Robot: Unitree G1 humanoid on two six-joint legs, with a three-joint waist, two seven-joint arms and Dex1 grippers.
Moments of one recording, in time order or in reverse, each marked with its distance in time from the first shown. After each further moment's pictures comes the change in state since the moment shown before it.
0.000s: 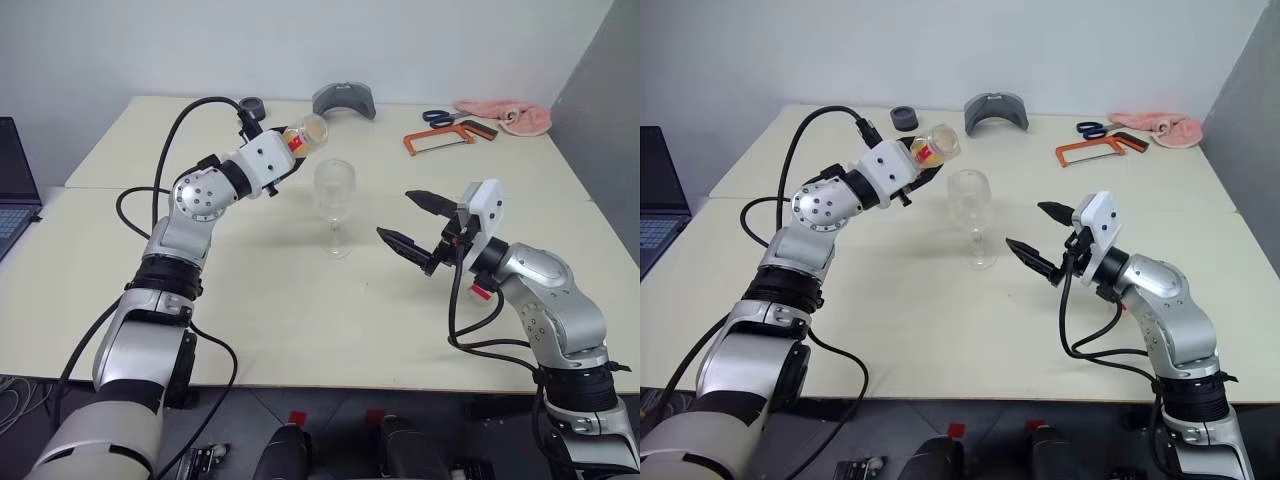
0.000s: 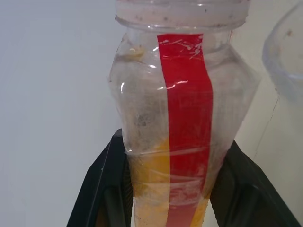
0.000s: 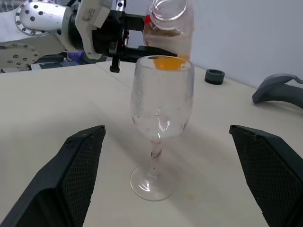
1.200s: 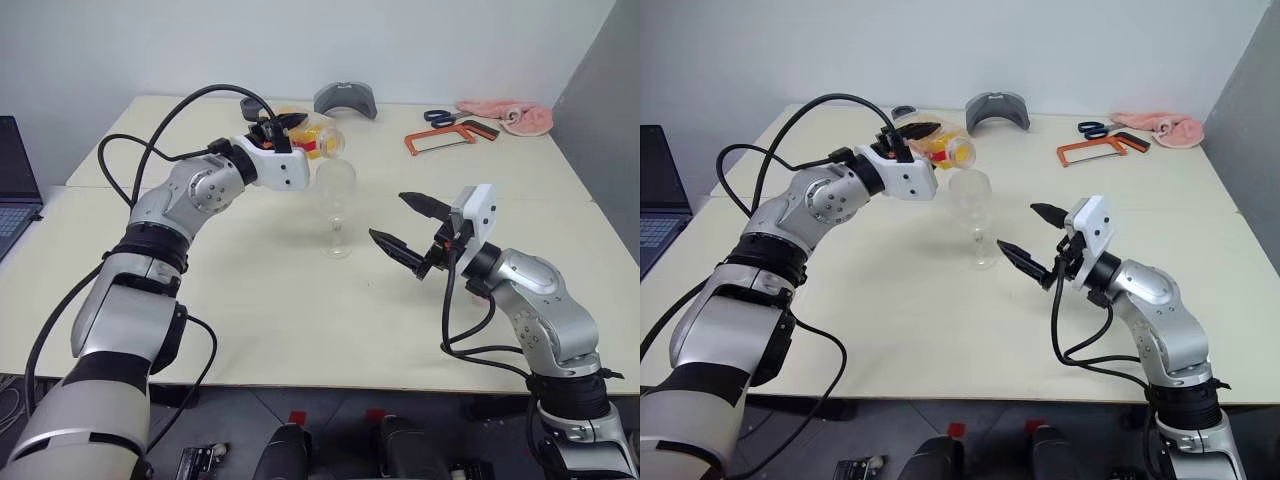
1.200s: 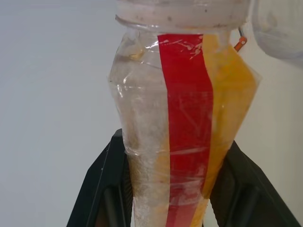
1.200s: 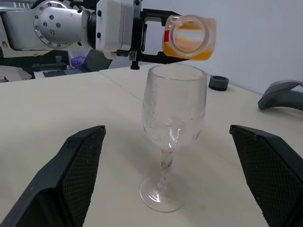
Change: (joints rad) left arm -0.189 0.073 -0.178 0.211 0.373 -0.283 0.340; right arm 0.027 0.034 0.028 -0.049 0.004 0.001 -0.050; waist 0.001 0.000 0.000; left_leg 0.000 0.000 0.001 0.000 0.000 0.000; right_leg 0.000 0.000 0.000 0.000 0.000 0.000
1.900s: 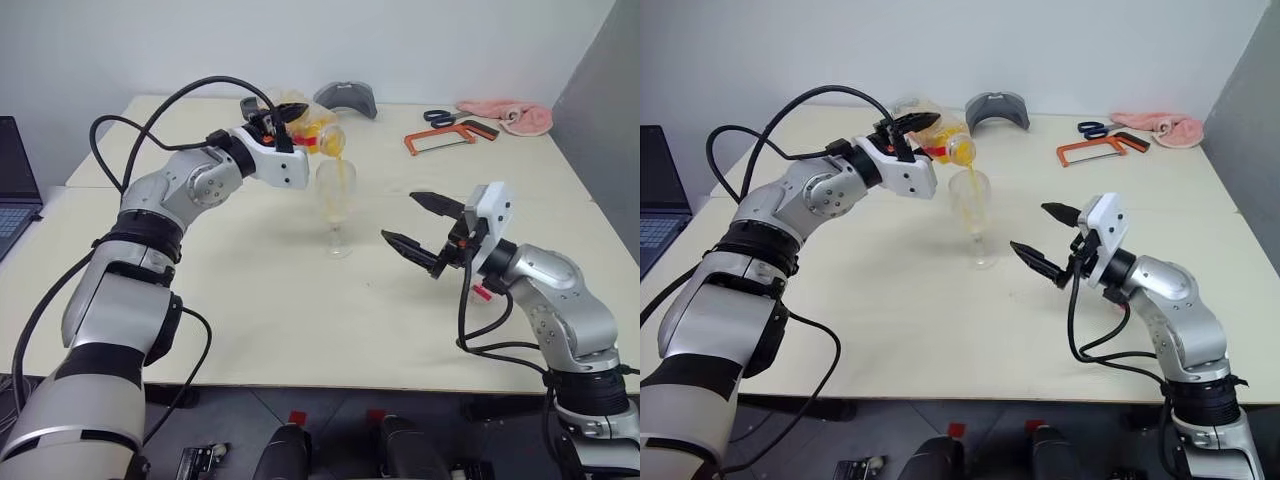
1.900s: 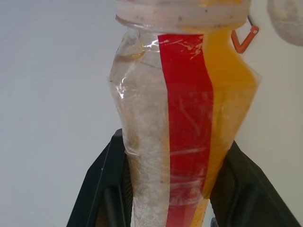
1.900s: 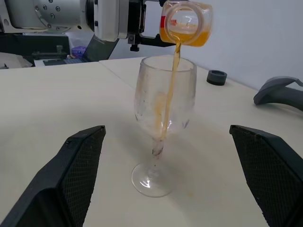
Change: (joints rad) left arm -0.053 0.025 -0.068 0.059 0.106 -0.039 0.123; right arm -0.009 -0.087 -0.035 0.036 0.030 -0.008 0.078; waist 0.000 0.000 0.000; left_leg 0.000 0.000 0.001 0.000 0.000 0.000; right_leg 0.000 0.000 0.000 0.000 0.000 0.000
